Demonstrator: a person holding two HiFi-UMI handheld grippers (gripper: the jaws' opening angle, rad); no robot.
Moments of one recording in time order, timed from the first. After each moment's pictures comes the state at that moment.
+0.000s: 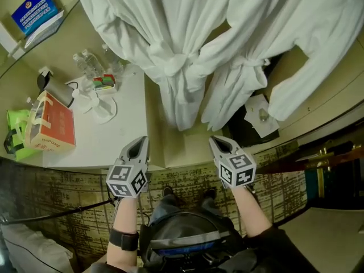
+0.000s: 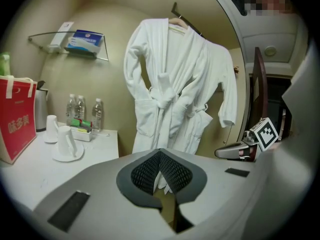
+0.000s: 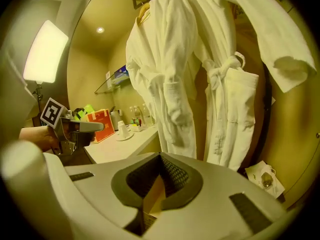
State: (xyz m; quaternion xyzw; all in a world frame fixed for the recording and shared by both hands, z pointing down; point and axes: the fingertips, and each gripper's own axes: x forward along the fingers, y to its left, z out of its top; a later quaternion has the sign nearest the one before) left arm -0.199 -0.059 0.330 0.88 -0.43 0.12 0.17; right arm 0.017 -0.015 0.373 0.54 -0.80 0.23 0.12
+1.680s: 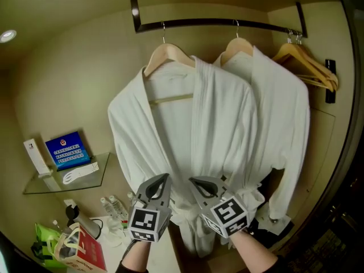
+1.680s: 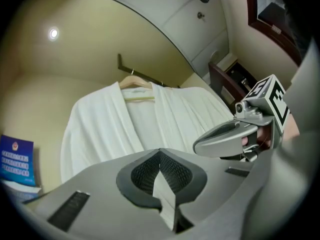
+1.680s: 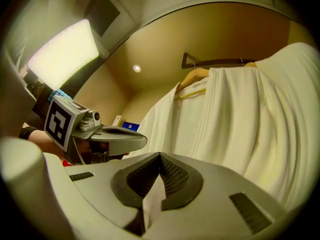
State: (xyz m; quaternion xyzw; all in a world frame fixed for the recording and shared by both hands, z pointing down) left arm -0.114 -0.201 -0.052 0.92 -0.32 -0.02 -0.22; right arm -0.057 -0.178 -0.034 0.57 -0.80 -0.15 0.01
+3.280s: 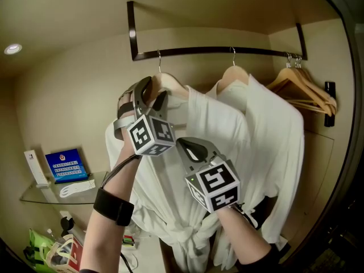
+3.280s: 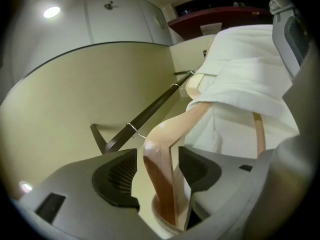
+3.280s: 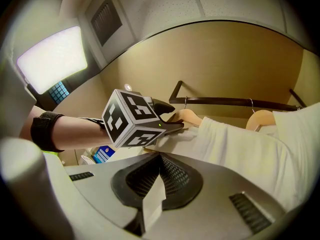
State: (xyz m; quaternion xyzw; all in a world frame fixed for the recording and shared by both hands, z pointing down) left arm -0.032 -0.276 -0.366 0.63 -0.49 0.01 -0.60; right arm -0.028 -0.207 -0.228 0.58 -0.76 -0.27 -0.04
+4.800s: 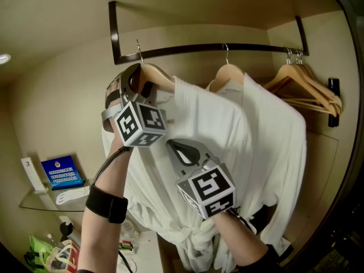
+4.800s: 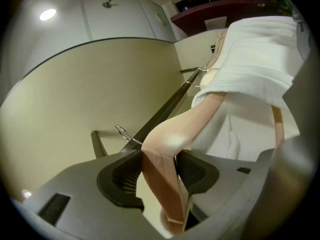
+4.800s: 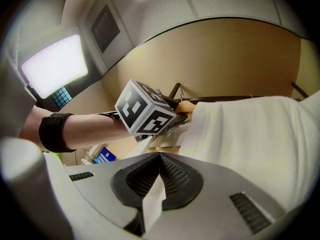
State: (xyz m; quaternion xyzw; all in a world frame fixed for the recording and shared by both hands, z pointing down) left arm -0.014 -0.276 -0.415 0.61 -0.51 0.00 -0.61; right arm -0.014 -0.218 -0.240 0.56 -0.78 -0.28 -0.07
